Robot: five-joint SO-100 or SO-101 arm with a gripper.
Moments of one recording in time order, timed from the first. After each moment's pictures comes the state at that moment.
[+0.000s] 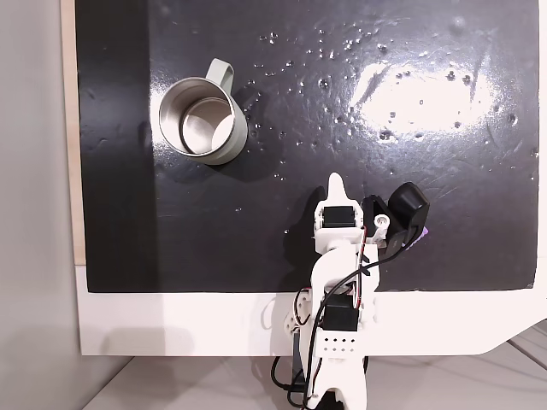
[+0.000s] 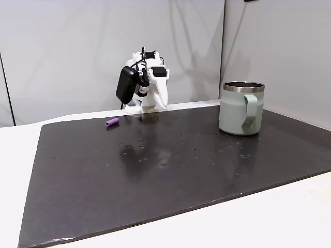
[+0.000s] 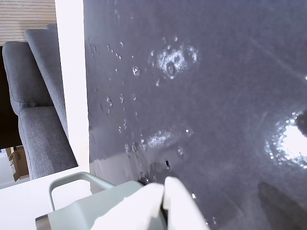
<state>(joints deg) 1.8 189.5 177.7 44.7 -4.8</state>
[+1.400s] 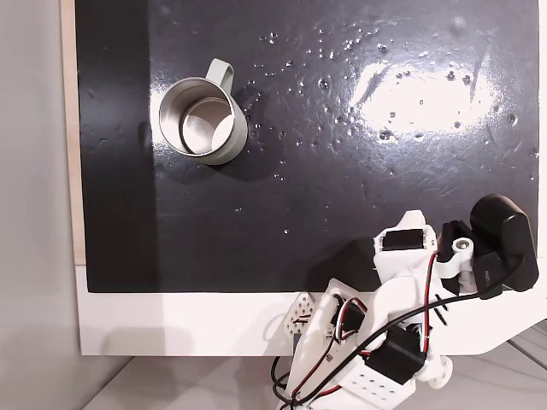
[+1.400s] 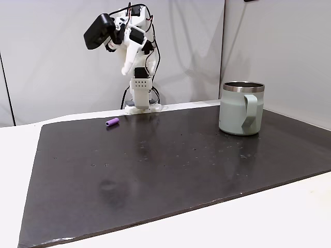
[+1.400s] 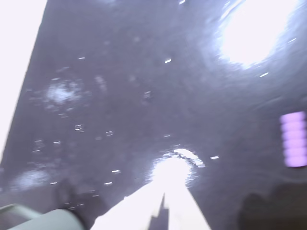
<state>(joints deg) 29.9 154.2 126.8 76.5 -47.1</state>
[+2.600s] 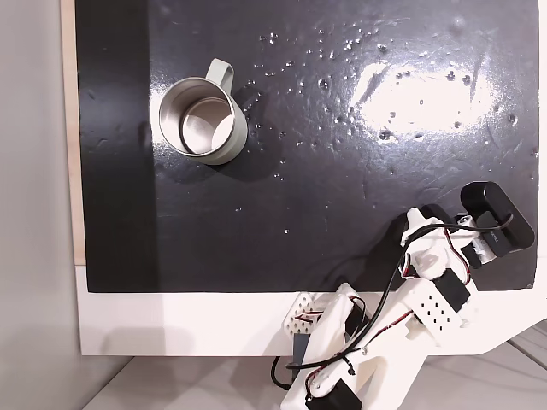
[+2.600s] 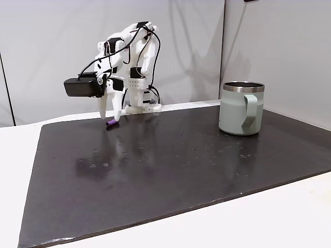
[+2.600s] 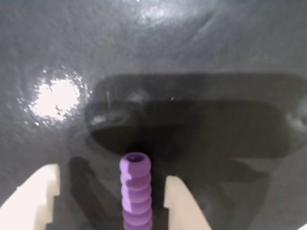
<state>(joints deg) 48.7 123.6 144.6 50.9 -83.8</state>
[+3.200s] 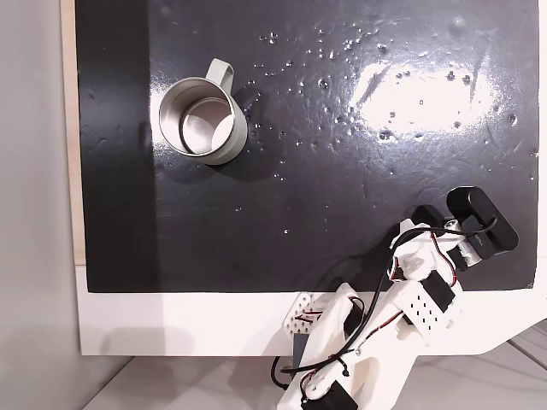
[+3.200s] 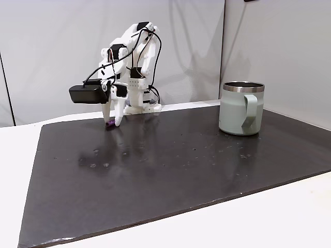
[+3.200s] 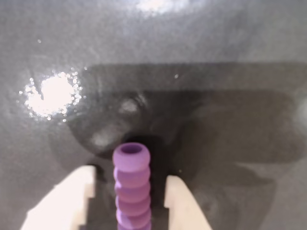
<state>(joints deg) 48.4 124.9 151.7 46.5 -83.9</state>
